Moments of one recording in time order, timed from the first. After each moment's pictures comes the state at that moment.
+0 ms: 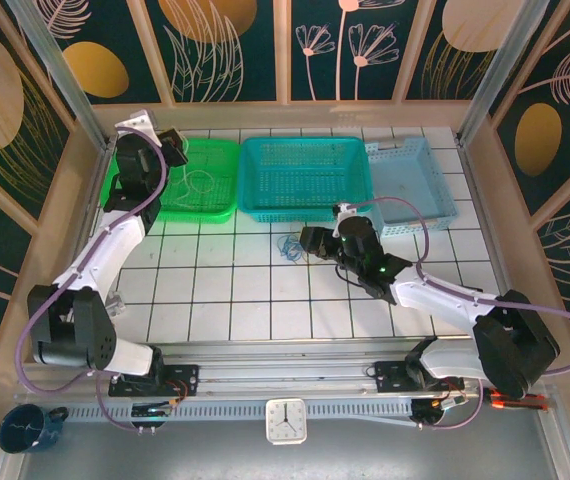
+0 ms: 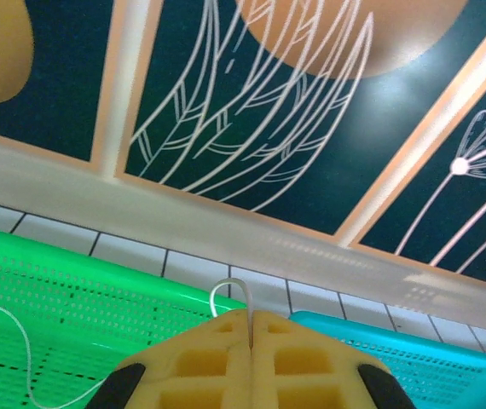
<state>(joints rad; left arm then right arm) -0.11 1.44 1.11 0.17 -0.01 -0.43 0.72 1.25 0.62 0.18 0.02 0.70</state>
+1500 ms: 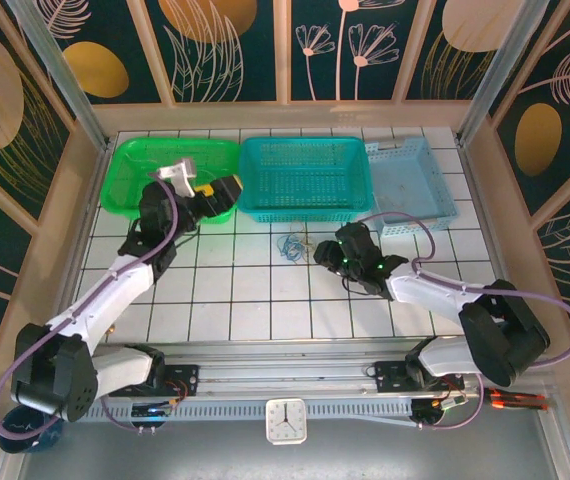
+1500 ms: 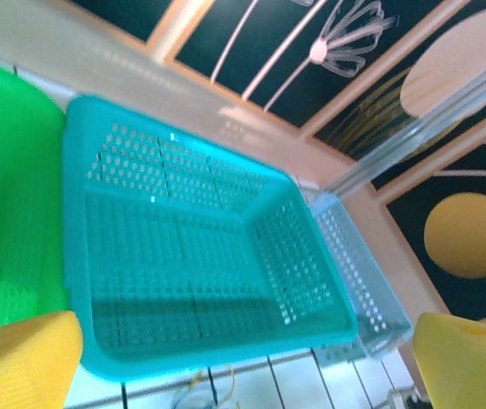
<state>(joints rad) -0.34 1.19 0.75 0.22 0.27 -0.72 0.66 1.33 0.59 -0.05 0.02 0.97</state>
